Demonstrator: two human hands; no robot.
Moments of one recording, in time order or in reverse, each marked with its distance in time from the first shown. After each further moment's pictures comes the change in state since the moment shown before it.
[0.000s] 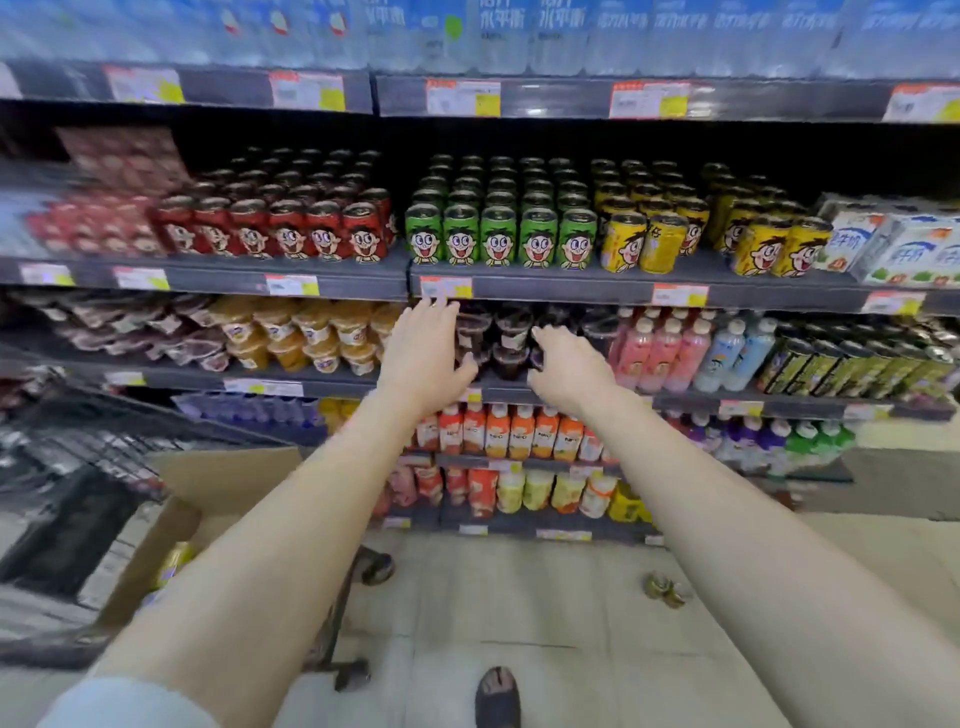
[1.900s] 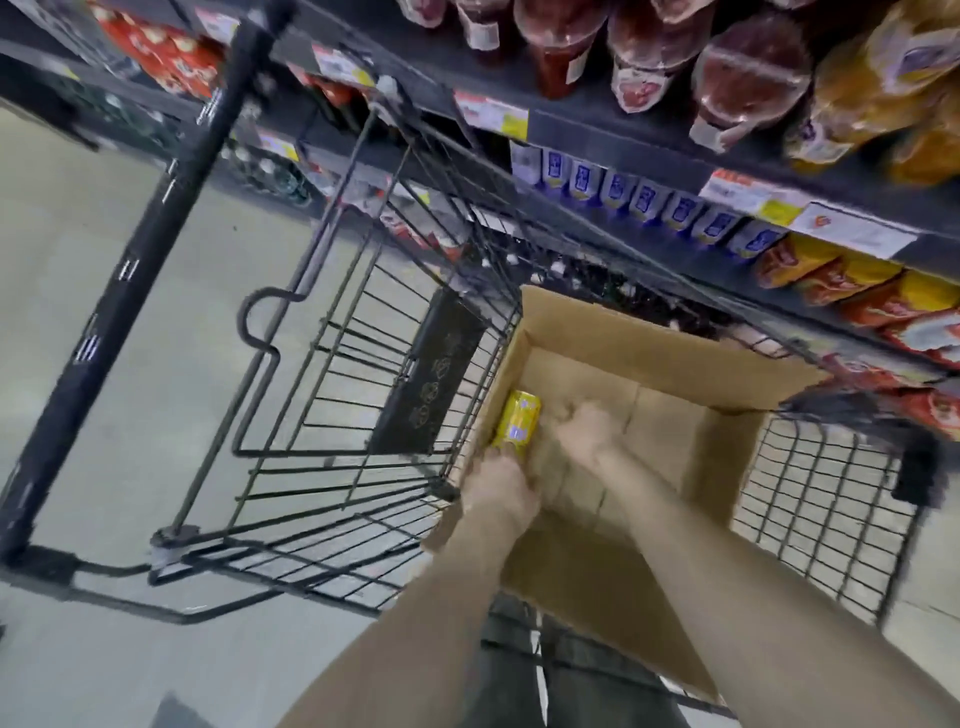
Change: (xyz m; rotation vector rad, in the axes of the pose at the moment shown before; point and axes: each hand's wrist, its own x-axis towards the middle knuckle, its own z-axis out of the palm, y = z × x) left_hand -0.272 -0.626 0.288 -0.312 -0.958 -0.933; right_hand 0.160 -0.555 0.609 0.202 -0.934 0.313
